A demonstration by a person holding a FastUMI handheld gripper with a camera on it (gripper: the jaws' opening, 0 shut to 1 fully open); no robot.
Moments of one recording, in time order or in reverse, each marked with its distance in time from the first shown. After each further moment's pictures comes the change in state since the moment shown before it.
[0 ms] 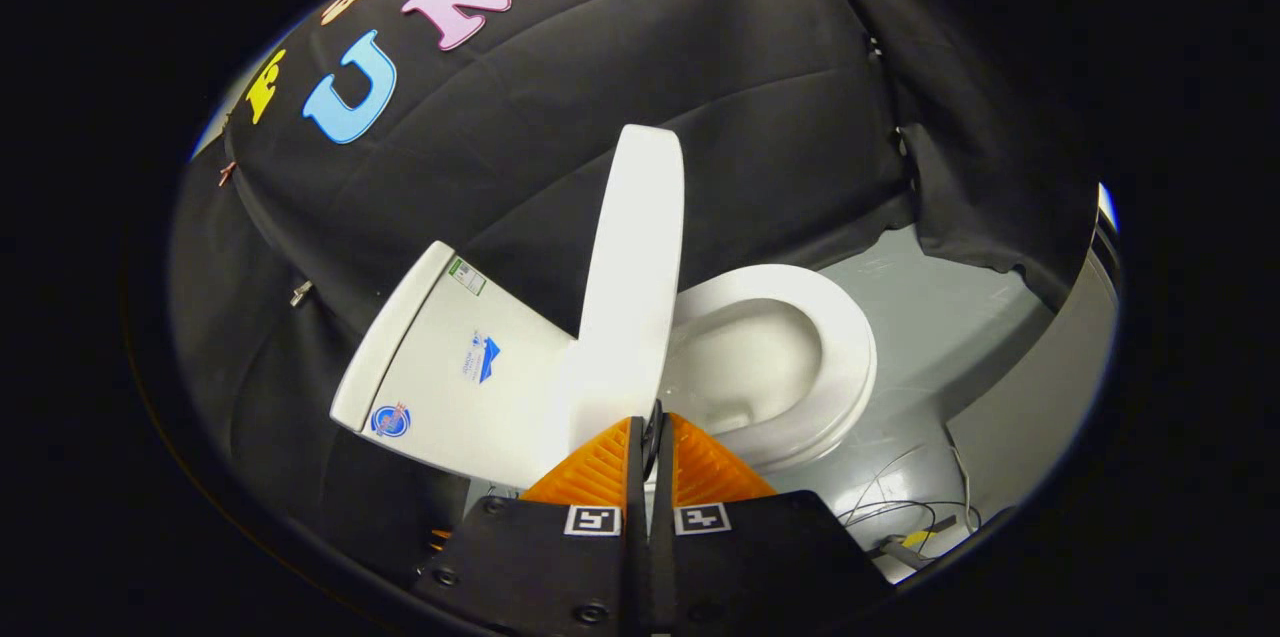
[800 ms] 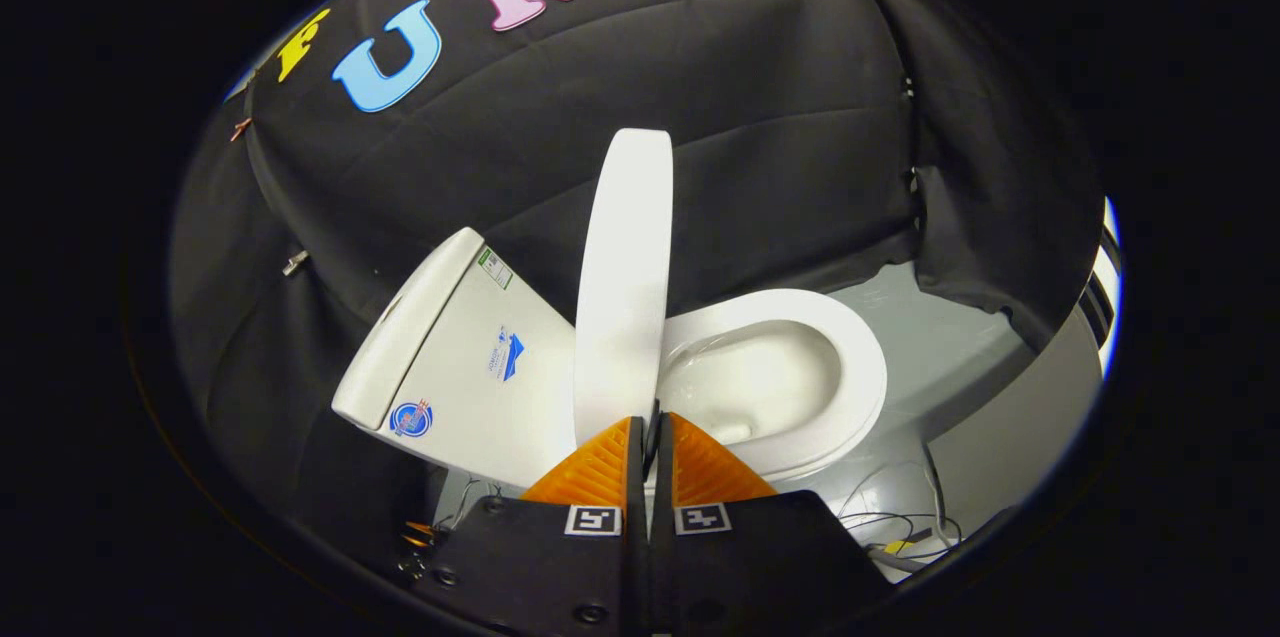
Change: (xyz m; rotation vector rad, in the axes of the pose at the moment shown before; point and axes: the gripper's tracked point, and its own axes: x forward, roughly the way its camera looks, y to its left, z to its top) arm -0.009 0.068 0.005 -0.114 -0.023 -0.068
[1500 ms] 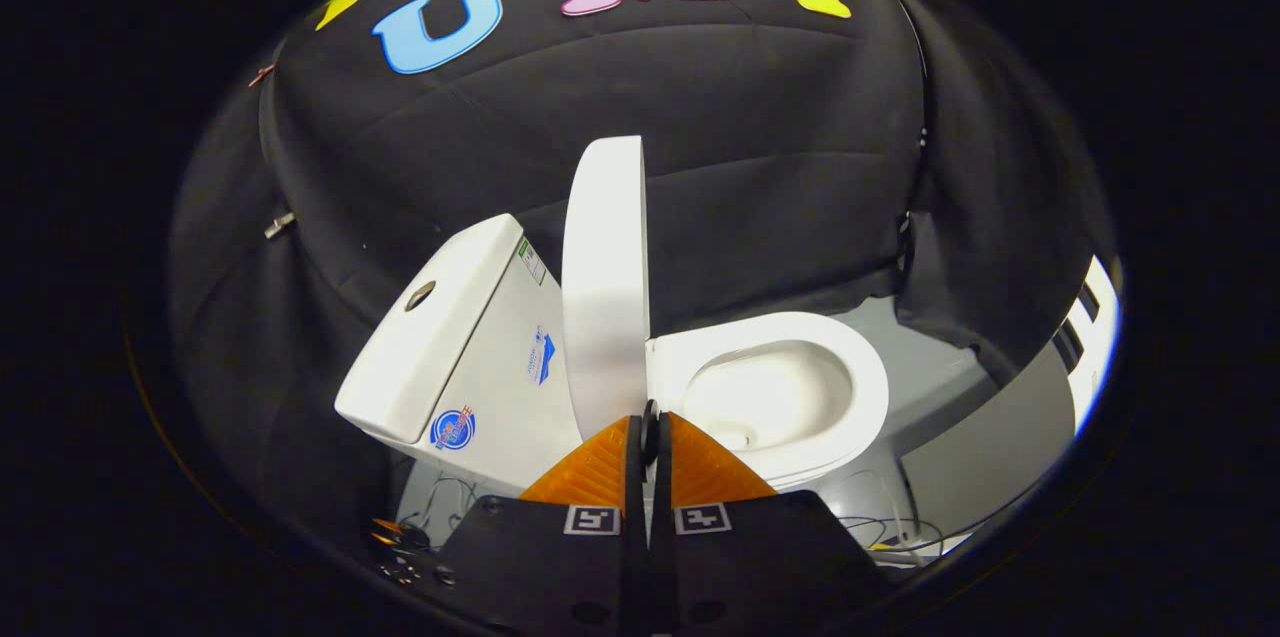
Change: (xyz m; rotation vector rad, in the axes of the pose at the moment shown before) arm -0.002 0.096 0.001 -0.153 -0.047 -0.137
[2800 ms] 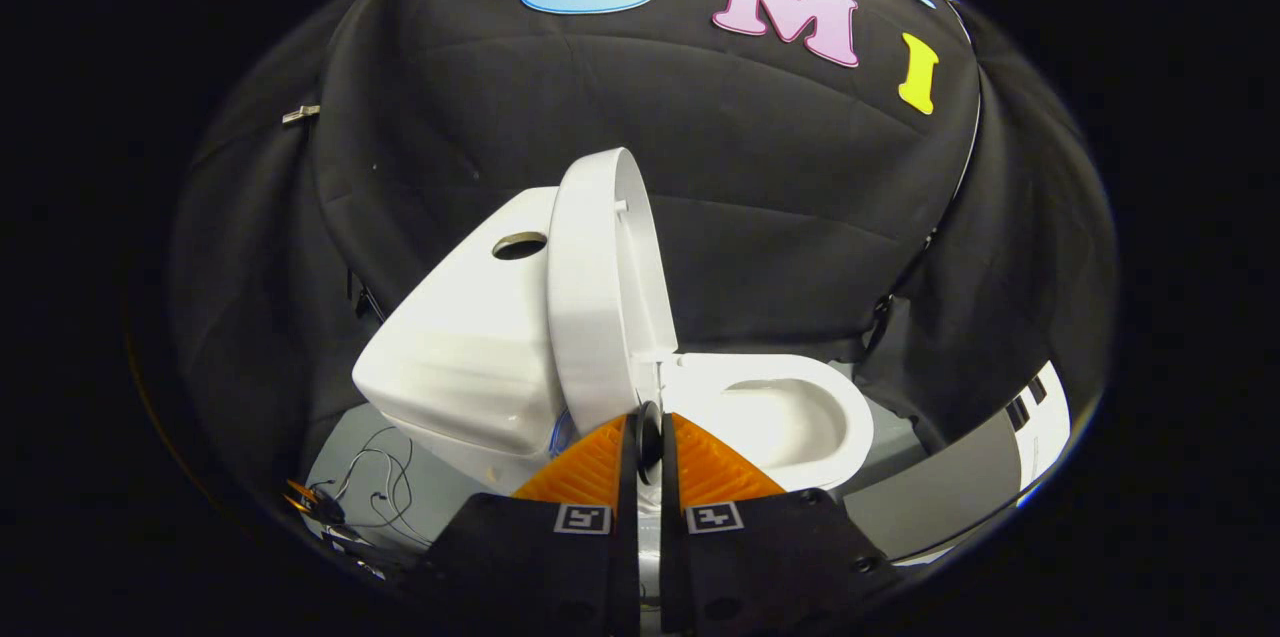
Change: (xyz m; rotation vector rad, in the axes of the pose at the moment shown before) arm 0.009 0.128 -0.029 -0.254 -0.037 -0.121
